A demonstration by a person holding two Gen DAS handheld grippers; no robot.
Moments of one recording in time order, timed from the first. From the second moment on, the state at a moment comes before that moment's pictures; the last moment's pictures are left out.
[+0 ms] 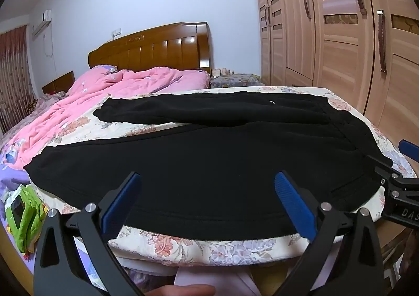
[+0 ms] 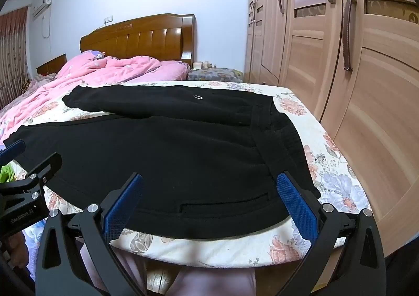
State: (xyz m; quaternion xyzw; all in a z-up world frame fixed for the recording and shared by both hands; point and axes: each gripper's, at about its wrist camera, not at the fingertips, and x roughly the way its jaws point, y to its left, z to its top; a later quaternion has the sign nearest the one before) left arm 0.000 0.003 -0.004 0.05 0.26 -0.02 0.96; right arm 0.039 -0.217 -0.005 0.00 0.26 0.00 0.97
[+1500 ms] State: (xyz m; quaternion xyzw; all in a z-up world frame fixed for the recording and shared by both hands) left arm -0.007 0.012 -0.011 0.05 0.27 -0.02 0.96; right arm 0.040 -0.220 -0.010 0.01 0.27 0.00 0.96
